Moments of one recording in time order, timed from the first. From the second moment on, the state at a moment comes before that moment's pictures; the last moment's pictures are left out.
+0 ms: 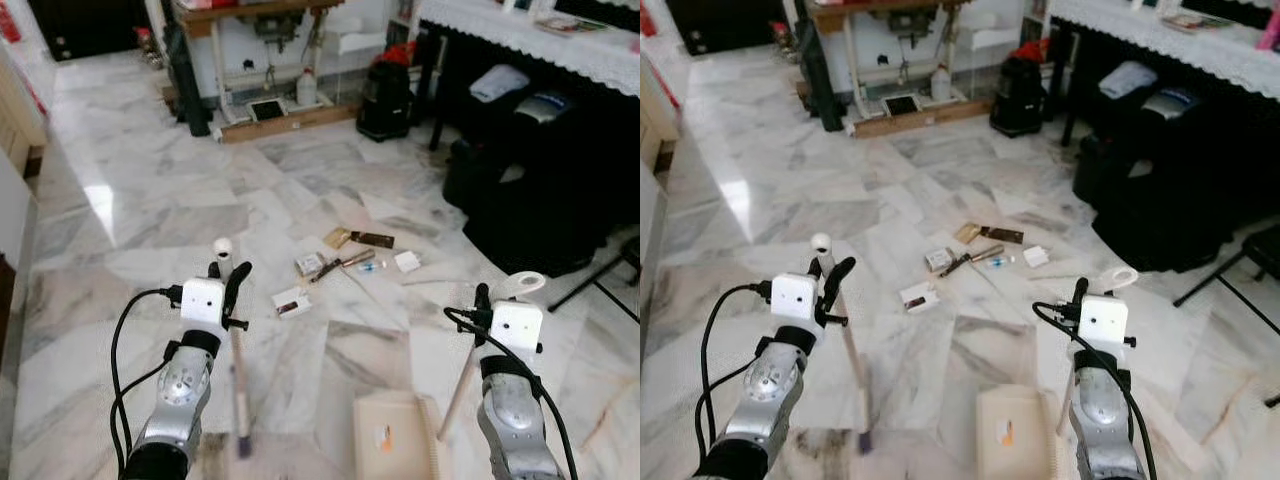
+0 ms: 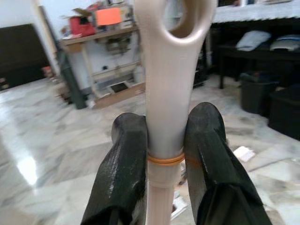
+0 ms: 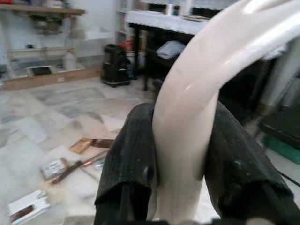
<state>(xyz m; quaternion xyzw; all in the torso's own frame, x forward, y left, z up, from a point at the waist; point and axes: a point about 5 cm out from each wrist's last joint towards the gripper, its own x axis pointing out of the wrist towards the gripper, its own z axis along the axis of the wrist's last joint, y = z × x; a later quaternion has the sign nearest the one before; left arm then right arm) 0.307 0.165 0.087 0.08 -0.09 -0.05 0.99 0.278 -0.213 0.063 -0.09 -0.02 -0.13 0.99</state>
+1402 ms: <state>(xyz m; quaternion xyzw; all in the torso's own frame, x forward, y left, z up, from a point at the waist) 0.310 0.157 0.087 0.06 -0.09 -0.06 0.99 0.280 -0.210 0.064 -0.09 -0.03 -0.13 0.99</state>
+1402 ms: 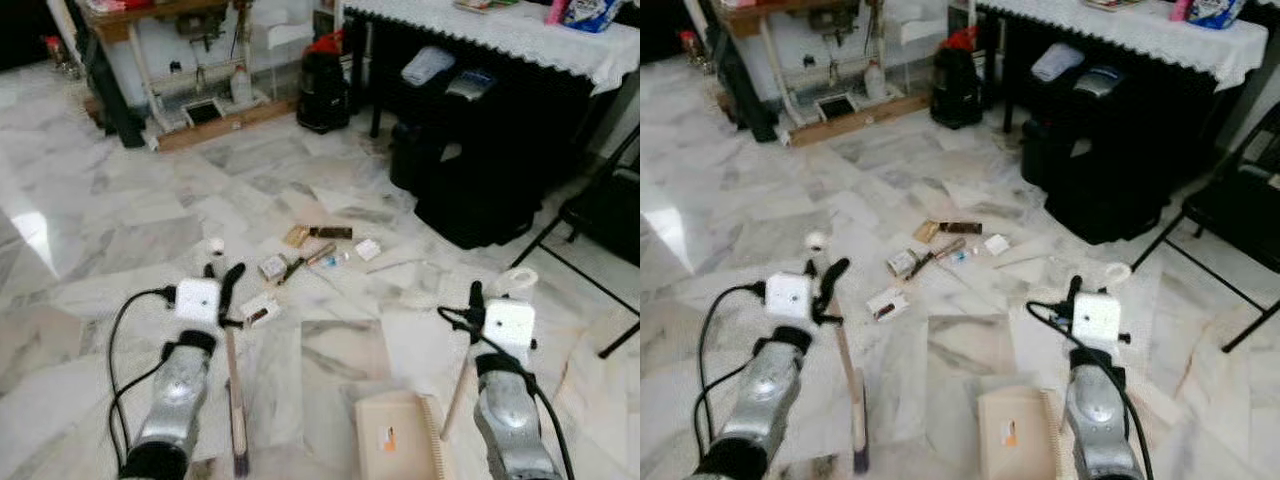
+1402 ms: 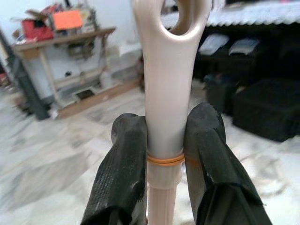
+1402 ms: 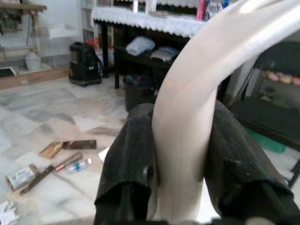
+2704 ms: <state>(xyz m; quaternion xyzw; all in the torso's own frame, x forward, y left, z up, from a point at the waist) 0.312 0.150 0.088 0.06 -0.09 -0.06 0.99 0.278 -0.212 0.062 -0.11 -0.02 -0.12 0.99</state>
